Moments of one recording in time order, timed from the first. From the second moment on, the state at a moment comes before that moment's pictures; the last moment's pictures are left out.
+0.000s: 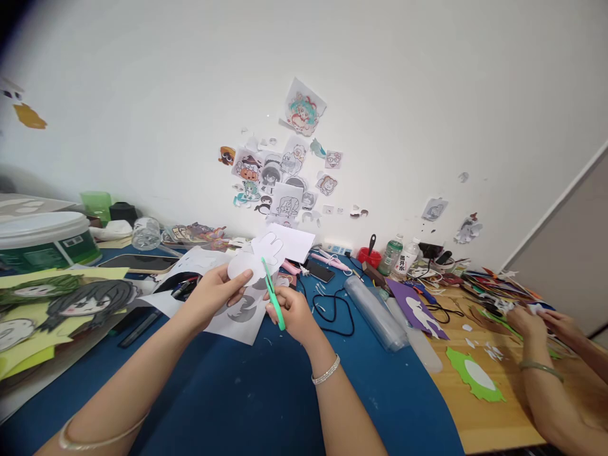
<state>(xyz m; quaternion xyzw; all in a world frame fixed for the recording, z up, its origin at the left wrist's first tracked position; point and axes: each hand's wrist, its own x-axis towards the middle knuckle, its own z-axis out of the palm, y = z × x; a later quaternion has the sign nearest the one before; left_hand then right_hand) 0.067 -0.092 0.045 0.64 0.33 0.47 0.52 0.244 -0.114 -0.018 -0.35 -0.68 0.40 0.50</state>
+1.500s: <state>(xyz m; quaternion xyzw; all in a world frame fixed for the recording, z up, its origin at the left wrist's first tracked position) 0.062 -0.088 0.046 0.70 0.38 0.45 0.41 0.246 -0.114 -0.021 -0.36 -0.70 0.41 0.45</state>
